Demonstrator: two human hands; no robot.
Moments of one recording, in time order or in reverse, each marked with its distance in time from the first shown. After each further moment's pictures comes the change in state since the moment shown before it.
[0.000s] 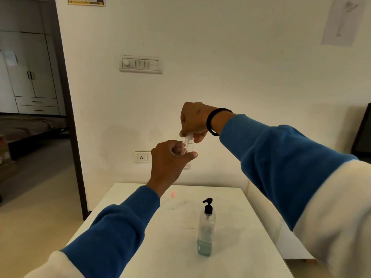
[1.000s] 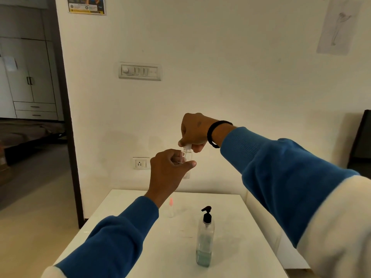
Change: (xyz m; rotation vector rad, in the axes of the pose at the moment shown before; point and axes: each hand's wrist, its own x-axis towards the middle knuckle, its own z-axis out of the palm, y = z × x) left_hand 0.001 -0.006 0.005 0.001 0.013 -0.033; right_hand 0.003 0.009 0.007 -0.019 -0.005 -0.009
